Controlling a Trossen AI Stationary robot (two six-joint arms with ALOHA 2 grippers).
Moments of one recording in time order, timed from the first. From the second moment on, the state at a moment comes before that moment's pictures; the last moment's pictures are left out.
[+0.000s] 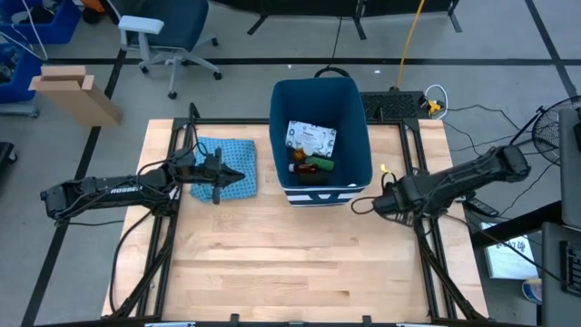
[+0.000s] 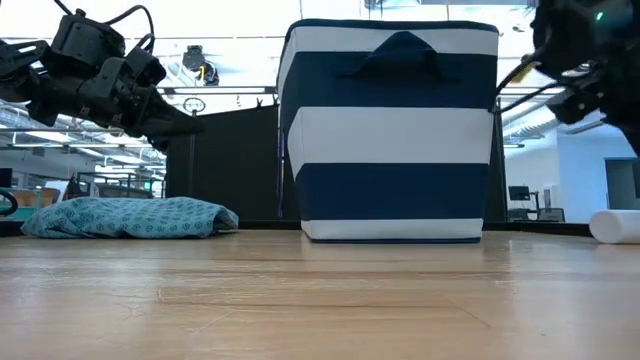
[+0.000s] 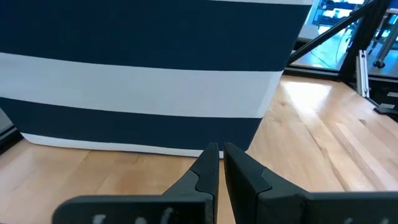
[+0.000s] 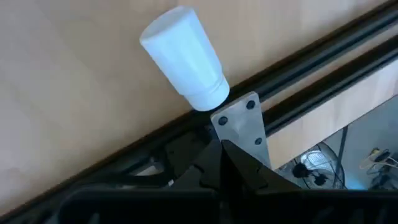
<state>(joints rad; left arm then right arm) 0.47 0.78 0.12 0.47 0.43 -0.01 0.23 1.17 0.74 -1.58 0.18 0.66</state>
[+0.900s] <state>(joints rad) 0.47 0.78 0.12 0.47 0.42 0.00 -0.02 1.50 0.72 -1.47 0.08 0.20</state>
